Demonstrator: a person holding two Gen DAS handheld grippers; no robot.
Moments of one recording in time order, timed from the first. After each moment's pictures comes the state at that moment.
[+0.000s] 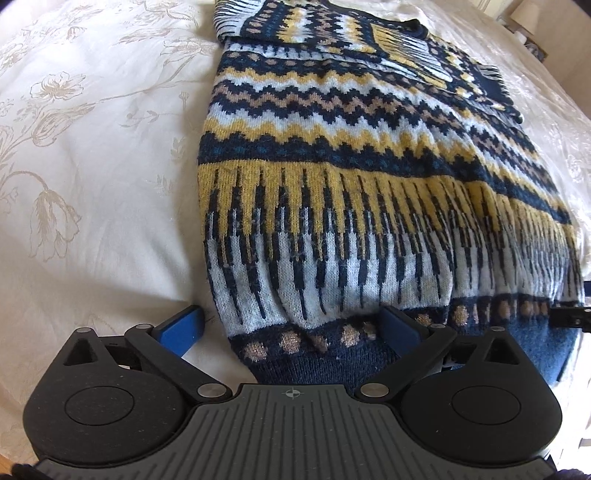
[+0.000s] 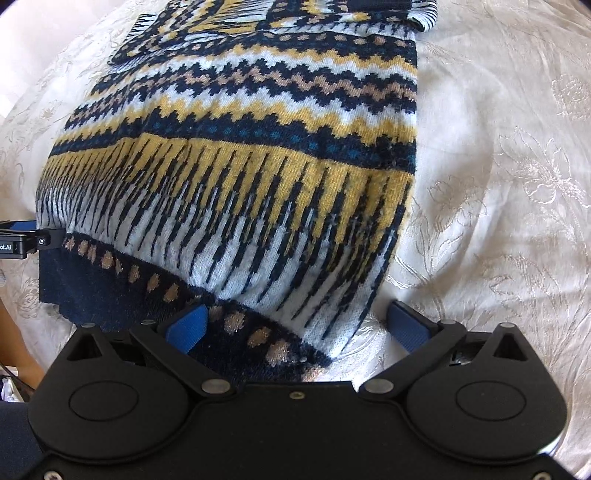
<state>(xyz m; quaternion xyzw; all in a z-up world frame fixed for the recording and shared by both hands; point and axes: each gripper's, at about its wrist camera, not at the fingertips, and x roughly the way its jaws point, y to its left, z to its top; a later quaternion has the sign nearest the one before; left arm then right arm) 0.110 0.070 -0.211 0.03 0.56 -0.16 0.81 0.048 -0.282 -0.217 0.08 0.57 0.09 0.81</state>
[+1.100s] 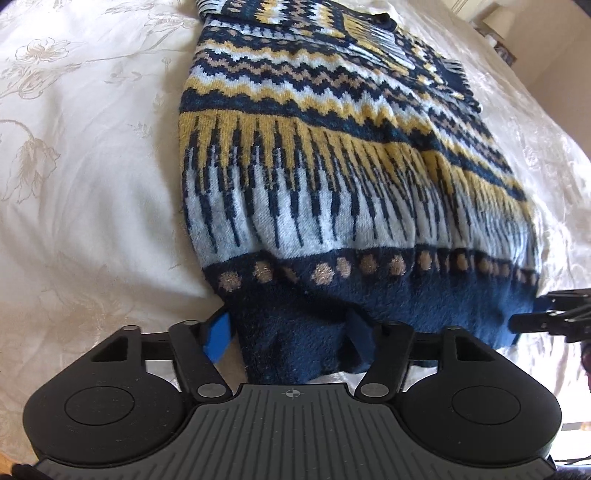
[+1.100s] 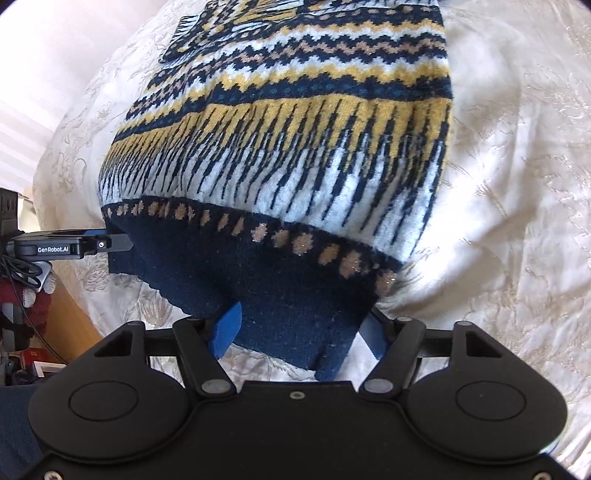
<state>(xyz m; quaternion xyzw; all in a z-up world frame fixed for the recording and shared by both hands) 0.085 0.085 -0.216 -0.02 0.57 -0.23 0.79 0.010 -0.284 -0.215 0.16 0.57 0.16 0.79</state>
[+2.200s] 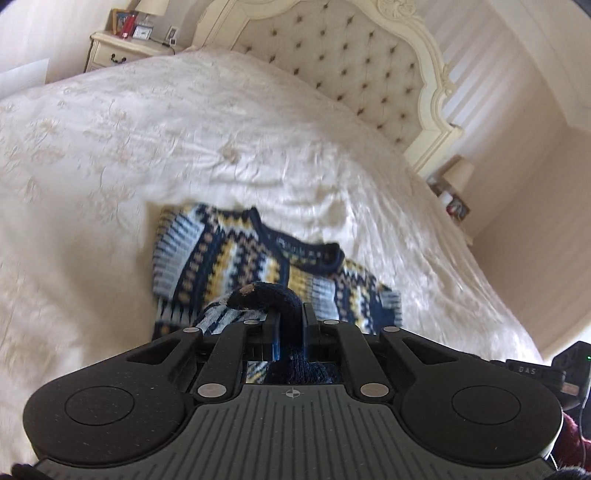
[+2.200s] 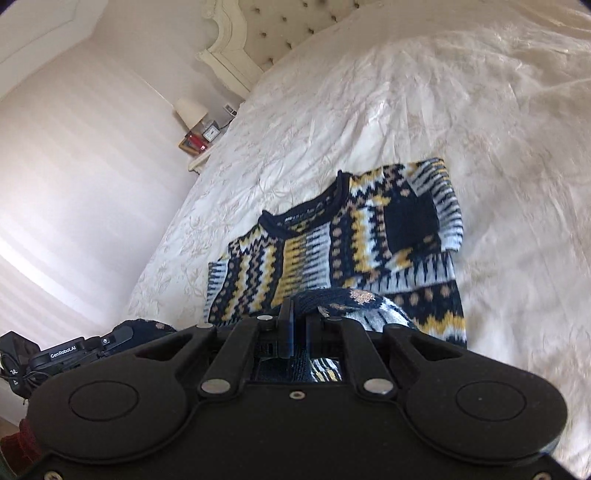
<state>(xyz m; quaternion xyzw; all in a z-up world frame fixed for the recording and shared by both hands) 0.218 0.077 -0.066 -0.17 0.38 -0.25 0.87 0.126 -0.352 -0.095 0.32 0.35 0.10 0.87</state>
